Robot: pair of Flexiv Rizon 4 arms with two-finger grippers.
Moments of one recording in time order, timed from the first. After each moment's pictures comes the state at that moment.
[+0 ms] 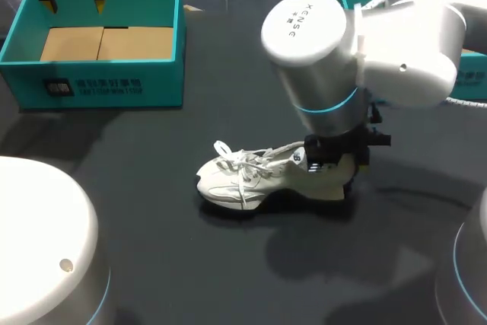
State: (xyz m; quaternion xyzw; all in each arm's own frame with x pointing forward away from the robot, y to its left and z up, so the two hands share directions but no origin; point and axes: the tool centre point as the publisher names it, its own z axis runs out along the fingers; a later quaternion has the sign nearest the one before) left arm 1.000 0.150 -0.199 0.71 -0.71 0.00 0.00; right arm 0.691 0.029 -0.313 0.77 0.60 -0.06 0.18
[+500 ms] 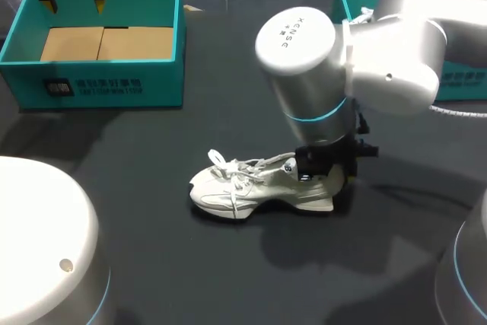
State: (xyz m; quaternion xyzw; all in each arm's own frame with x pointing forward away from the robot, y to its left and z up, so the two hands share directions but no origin) left arm 1.000 0.150 -0.199 0.71 -0.71 0.00 0.00; right arm 0.687 0.043 -0.346 0.77 0.62 -0.07 0.16
